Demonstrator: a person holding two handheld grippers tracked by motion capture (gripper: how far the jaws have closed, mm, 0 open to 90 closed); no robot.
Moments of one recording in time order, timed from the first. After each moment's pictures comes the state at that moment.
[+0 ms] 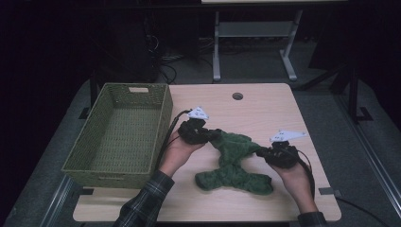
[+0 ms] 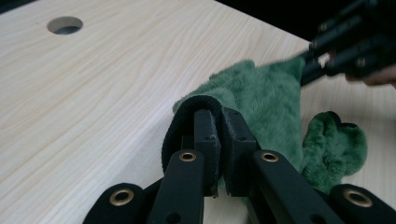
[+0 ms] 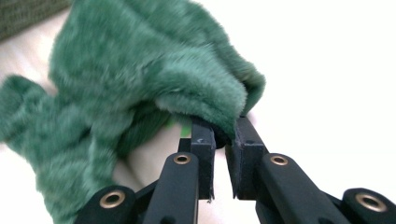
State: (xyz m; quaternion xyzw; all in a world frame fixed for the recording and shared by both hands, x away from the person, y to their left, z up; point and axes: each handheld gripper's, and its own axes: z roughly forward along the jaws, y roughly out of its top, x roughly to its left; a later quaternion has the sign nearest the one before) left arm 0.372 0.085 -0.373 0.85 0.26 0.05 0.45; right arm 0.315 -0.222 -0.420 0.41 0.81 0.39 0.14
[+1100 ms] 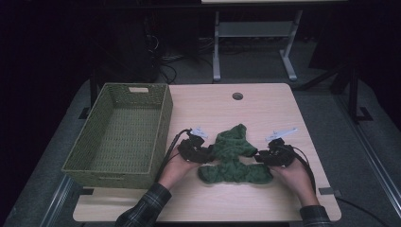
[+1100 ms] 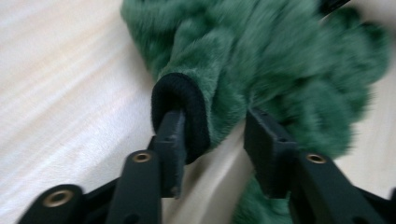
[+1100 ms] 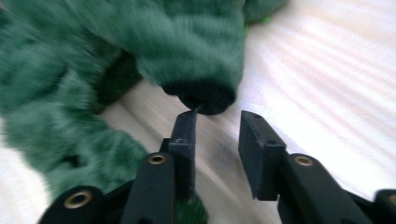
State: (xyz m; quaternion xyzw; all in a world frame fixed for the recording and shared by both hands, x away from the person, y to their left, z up) left arm 0.360 0.089 -0.435 0.88 0.30 0.01 0.37; right arm 0.338 -0.229 -0.447 0.42 0.84 0.33 0.07
